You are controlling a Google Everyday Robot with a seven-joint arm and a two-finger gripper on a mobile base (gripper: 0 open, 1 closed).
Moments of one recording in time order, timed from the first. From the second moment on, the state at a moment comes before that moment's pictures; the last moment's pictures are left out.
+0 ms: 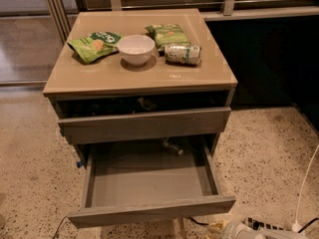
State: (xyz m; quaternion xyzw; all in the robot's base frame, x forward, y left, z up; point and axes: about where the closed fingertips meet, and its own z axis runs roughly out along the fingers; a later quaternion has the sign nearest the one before) arm 0.330 -0.161 0.498 -0.51 0.81 0.04 0.29
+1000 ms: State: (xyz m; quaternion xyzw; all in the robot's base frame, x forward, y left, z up) arm 0.357 -0.117 0.470 -0.50 0.78 0.03 0.38
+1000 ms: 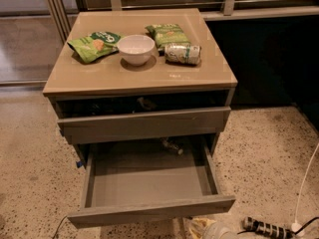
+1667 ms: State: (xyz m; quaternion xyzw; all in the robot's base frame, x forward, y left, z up) arm 0.363 -0.087 0.437 -0.51 0.77 0.04 0.38
